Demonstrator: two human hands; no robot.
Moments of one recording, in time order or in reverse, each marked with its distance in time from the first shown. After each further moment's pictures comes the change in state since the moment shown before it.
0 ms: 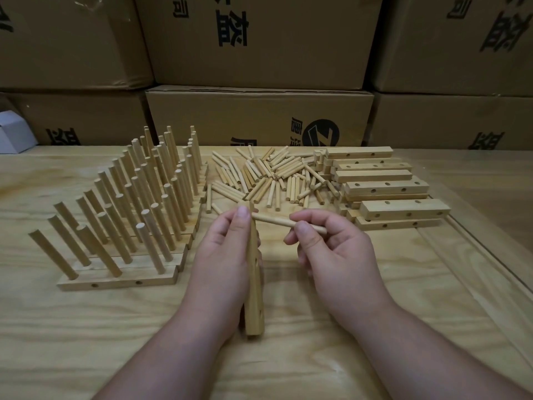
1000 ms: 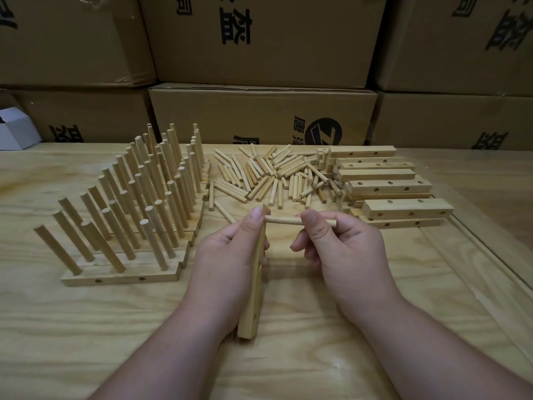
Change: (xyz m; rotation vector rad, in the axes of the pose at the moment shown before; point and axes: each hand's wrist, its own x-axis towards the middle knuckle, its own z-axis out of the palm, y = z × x) left_hand -0.003 0.002 -0.005 0.203 -0.026 0.006; right_hand 0.005 -0.003 -0.003 -0.001 0.049 -0.015
